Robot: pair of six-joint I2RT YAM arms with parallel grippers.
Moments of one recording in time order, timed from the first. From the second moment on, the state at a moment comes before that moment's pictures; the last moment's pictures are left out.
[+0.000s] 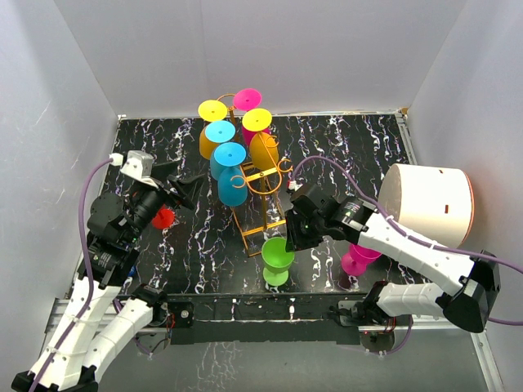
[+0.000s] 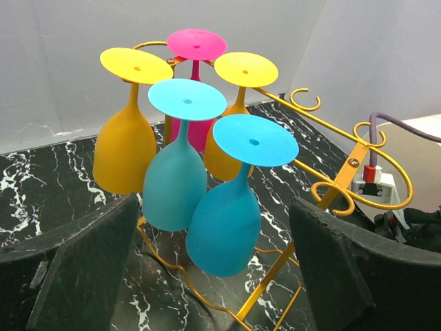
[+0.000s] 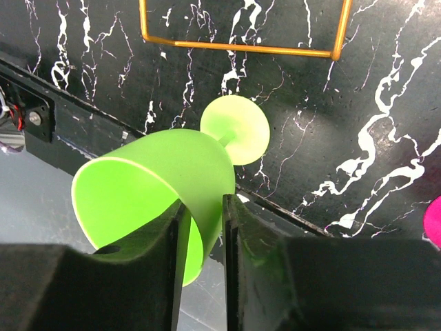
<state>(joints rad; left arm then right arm) -0.38 0.61 0.85 -0.14 0.15 -0.20 0.89 1.19 1.06 -0.89 -0.08 0.62</state>
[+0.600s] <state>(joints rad) -0.38 0.65 0.96 -0.16 0.28 -0.20 0.92 1.17 1.11 -0.96 0.12 0.61</state>
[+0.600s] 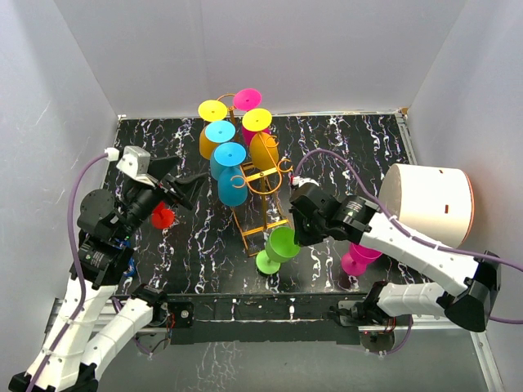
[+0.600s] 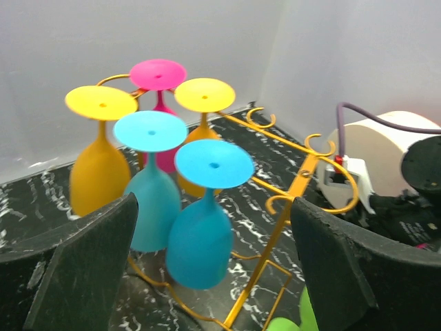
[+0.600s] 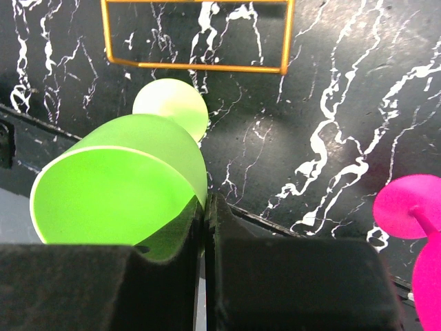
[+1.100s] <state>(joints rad) -0.38 0.90 1.08 0.06 0.54 -0.49 0.92 0.94 1.21 -0.99 0.52 0.65</state>
